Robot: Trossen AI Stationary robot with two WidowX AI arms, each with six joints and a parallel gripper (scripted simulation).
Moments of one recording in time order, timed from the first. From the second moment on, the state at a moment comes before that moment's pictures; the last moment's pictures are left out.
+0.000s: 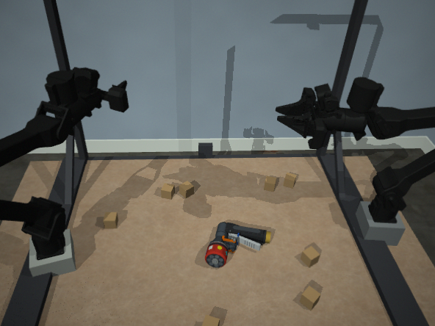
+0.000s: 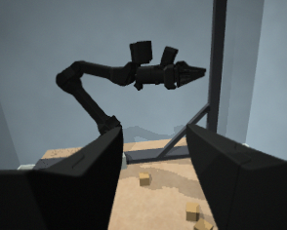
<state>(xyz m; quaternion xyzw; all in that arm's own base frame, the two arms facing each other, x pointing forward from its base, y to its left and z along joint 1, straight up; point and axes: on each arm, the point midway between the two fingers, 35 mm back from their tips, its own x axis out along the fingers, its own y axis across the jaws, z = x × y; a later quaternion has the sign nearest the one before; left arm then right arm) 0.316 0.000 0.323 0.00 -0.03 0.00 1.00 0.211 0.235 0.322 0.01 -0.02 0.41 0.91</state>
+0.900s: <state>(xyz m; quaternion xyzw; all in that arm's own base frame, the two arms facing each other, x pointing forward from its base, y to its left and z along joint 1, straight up) 0.316 0.000 0.323 0.00 -0.03 0.00 1.00 0.197 0.248 0.323 0.01 -0.02 0.43 0.90</state>
